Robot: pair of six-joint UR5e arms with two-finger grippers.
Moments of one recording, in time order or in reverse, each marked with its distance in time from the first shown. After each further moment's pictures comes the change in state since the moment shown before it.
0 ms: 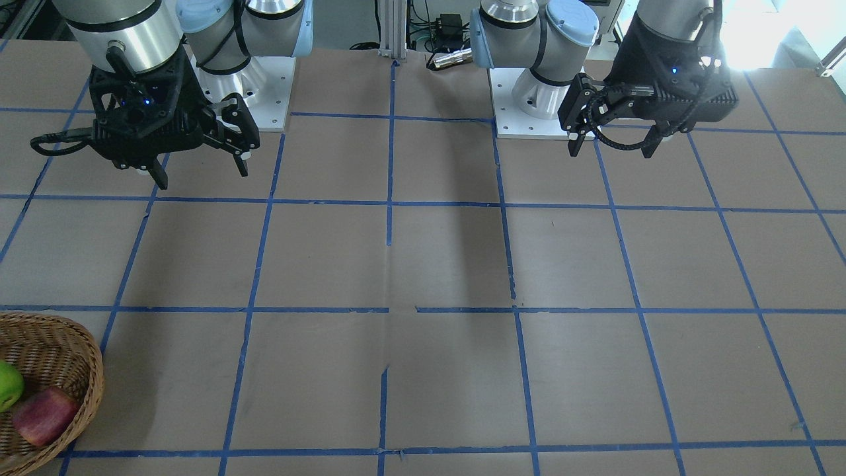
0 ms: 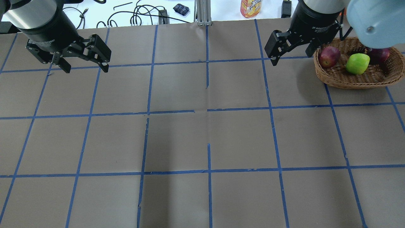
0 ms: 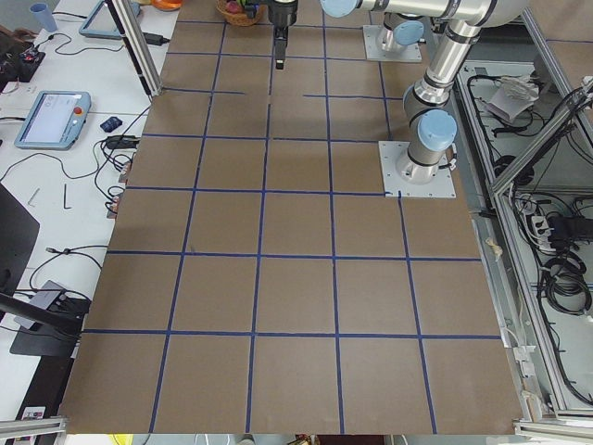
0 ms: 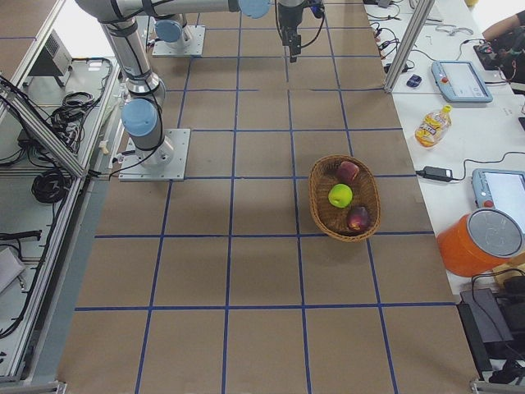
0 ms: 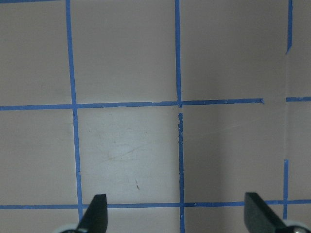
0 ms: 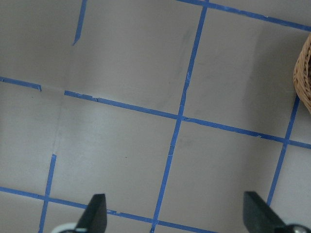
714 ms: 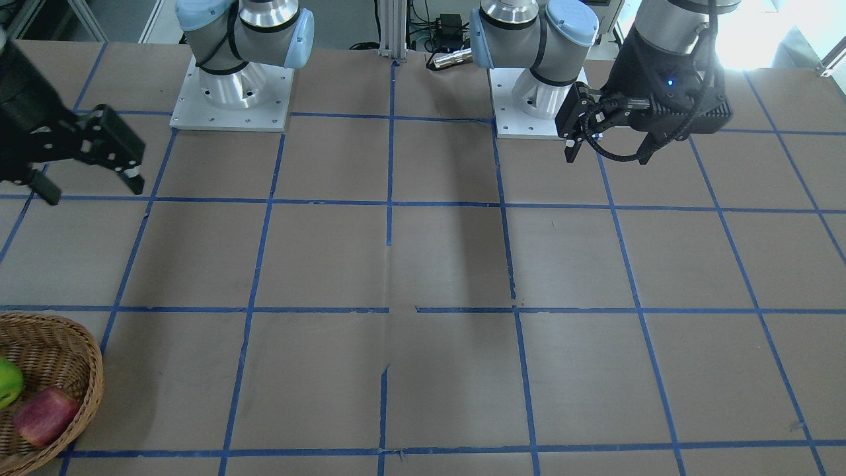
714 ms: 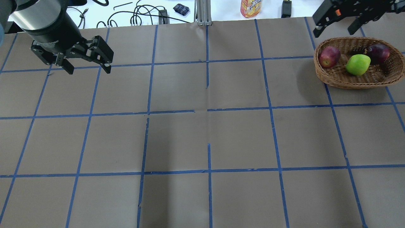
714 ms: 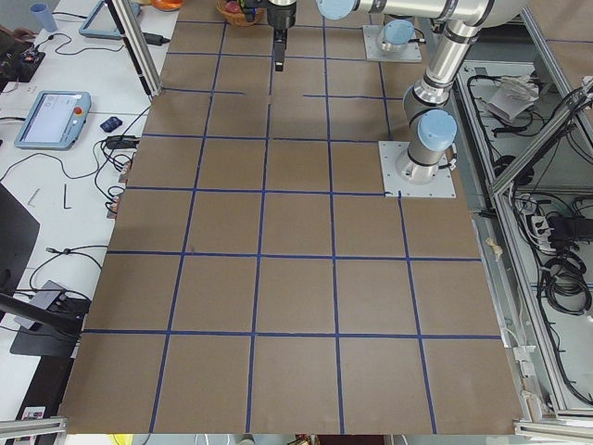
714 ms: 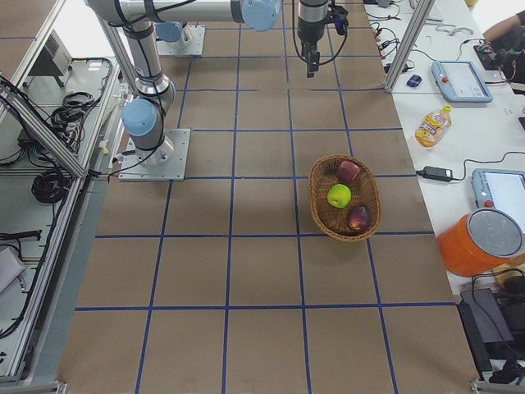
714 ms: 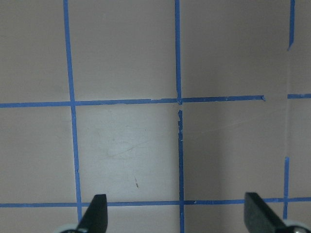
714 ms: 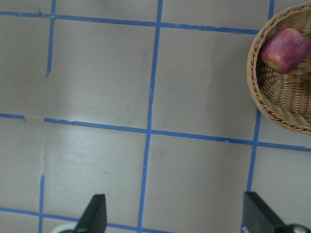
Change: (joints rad) left arm -0.001 -0.015 -0.001 0.000 -0.016 -0.002; right arm -0.172 0.033 -0.102 0.089 0.094 -0.056
